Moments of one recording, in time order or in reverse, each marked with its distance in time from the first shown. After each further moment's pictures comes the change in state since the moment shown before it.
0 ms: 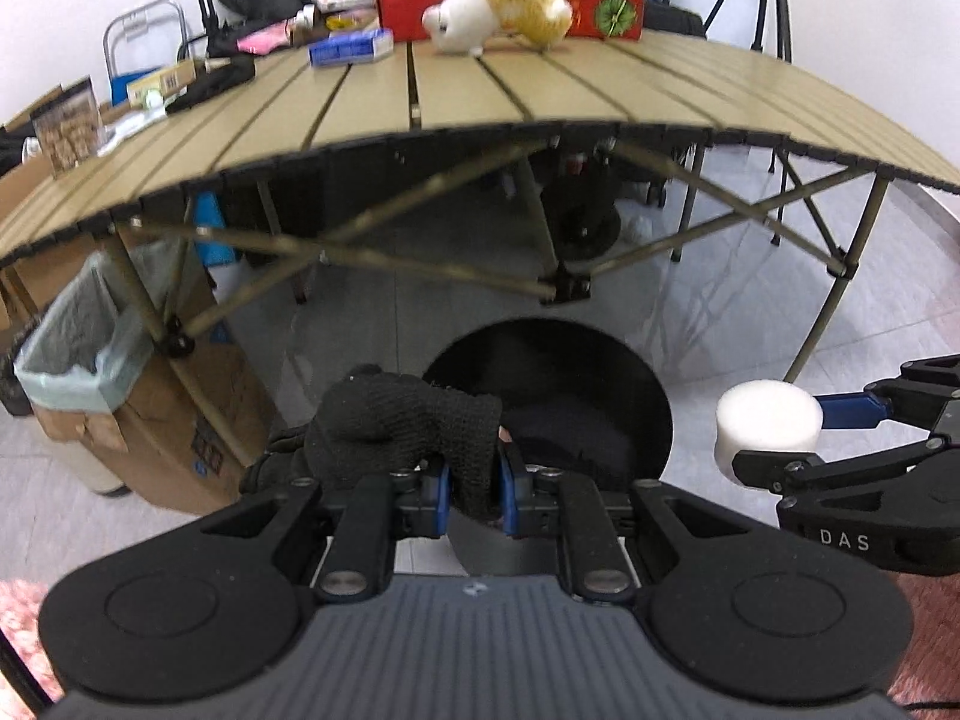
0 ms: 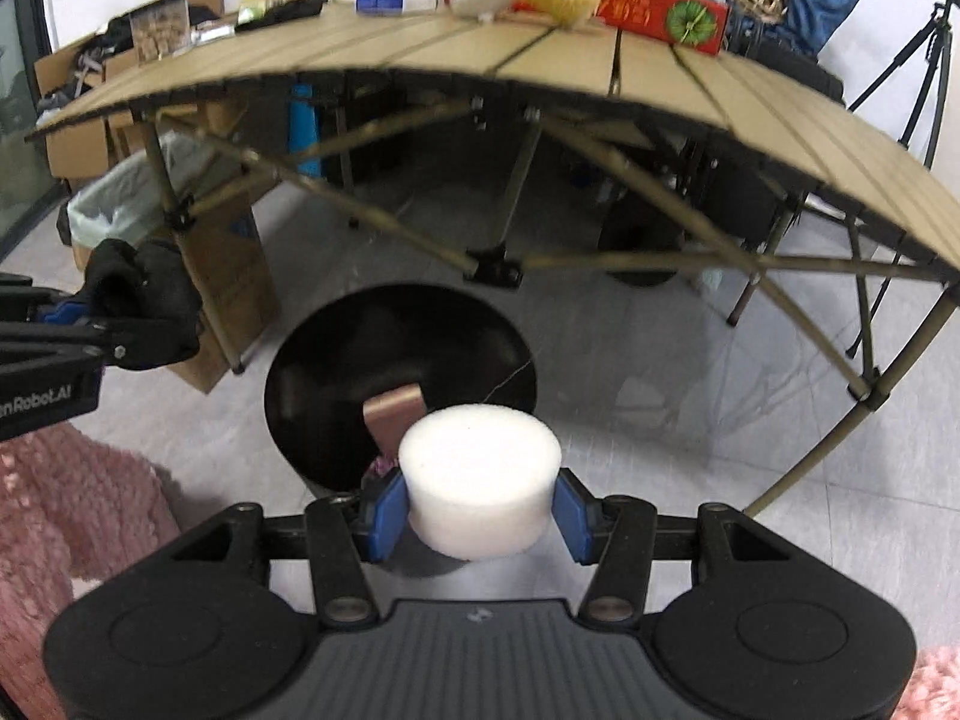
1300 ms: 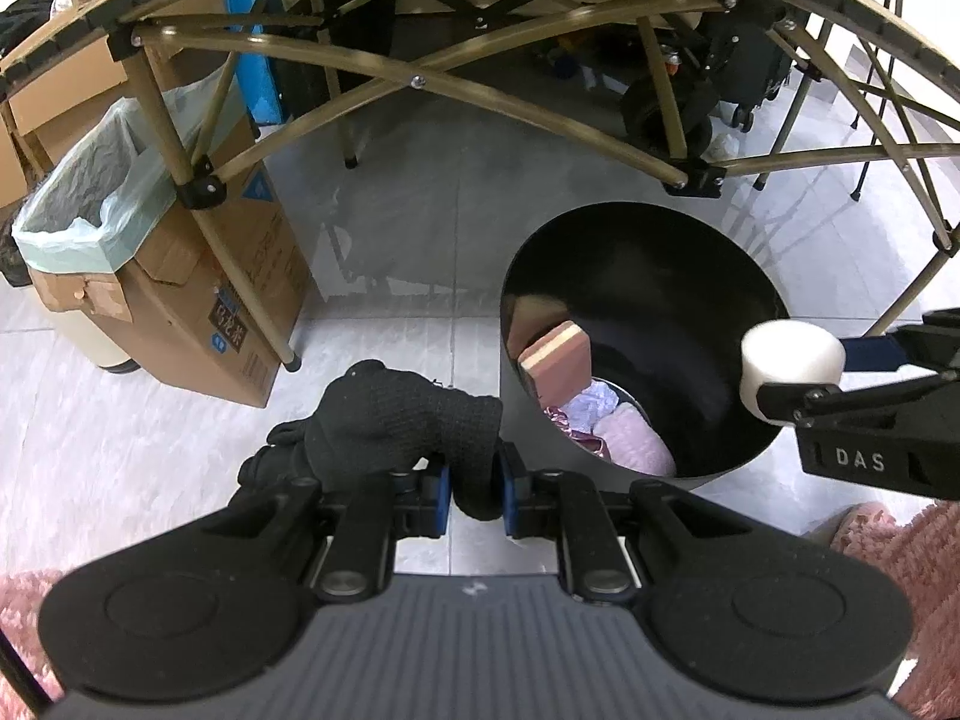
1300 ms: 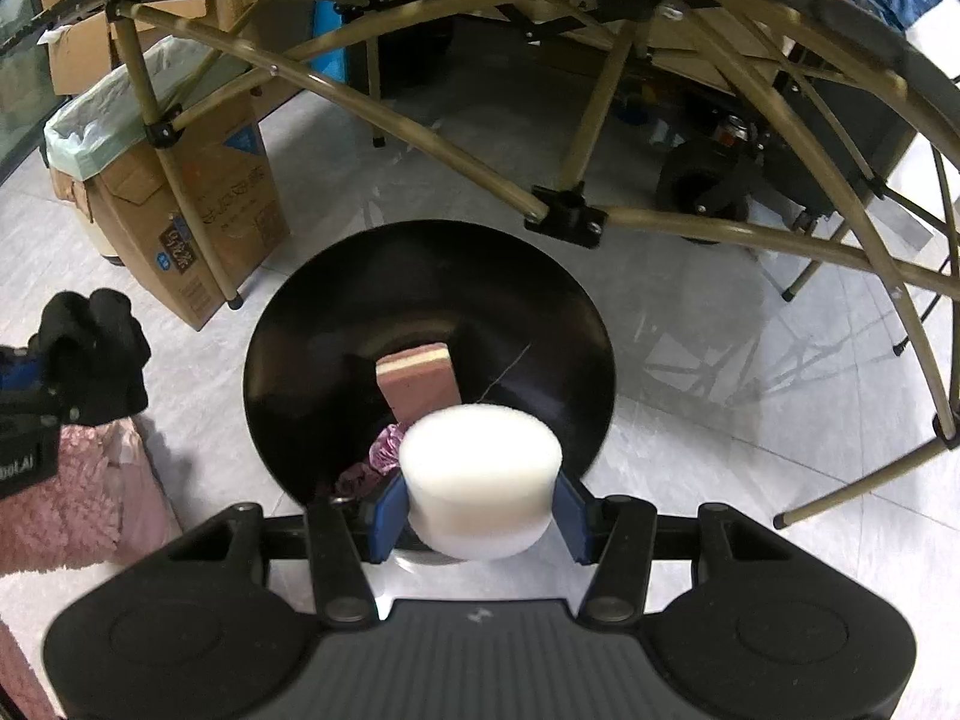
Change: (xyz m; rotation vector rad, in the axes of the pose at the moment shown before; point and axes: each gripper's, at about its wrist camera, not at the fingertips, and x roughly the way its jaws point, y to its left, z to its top) left arm 0.074 0.051 -0.018 -0.138 0.228 0.058; right arm 0.097 0.028 0.041 -0.086 0.162 0.024
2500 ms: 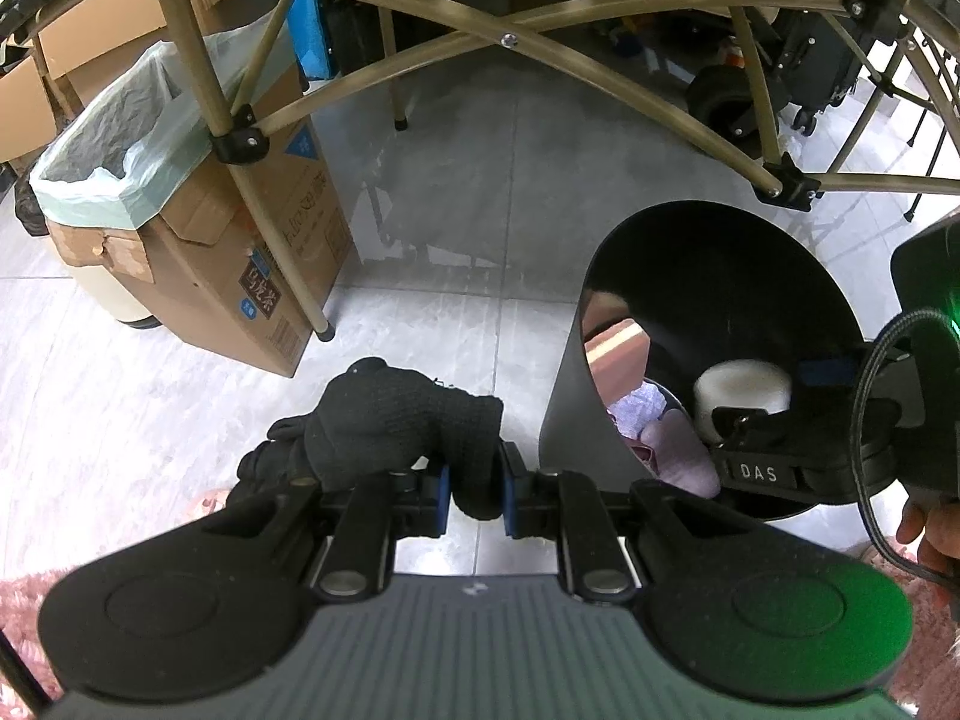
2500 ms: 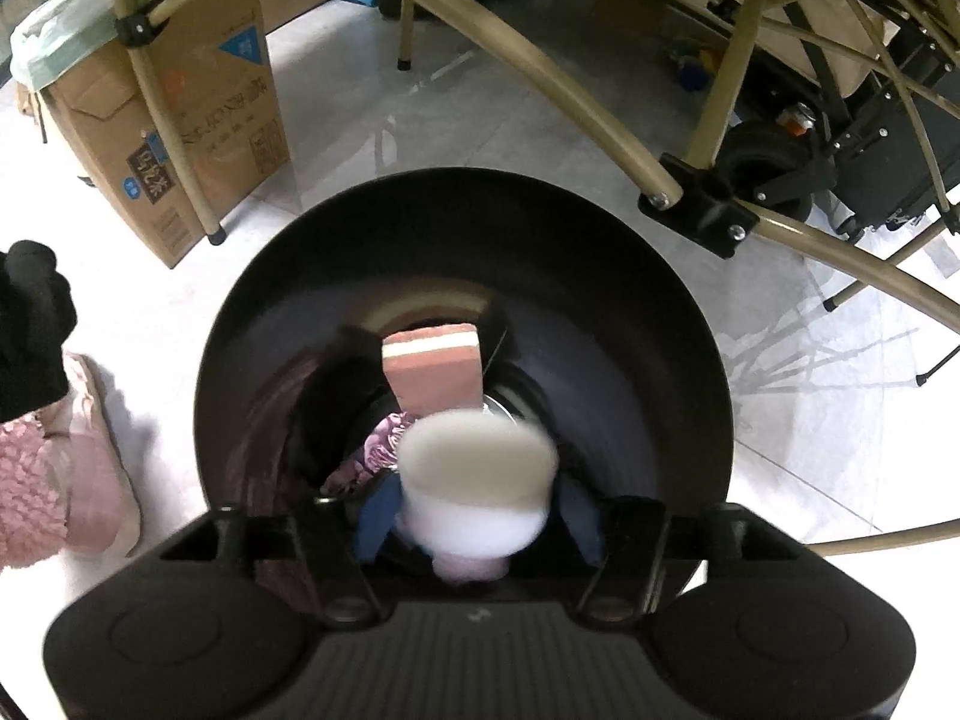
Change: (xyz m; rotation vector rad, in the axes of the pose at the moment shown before) left arm 0.033 0.024 0.015 -0.095 0.066 0.053; right arm 0.085 0.038 0.038 -0.103 0.140 -0.044
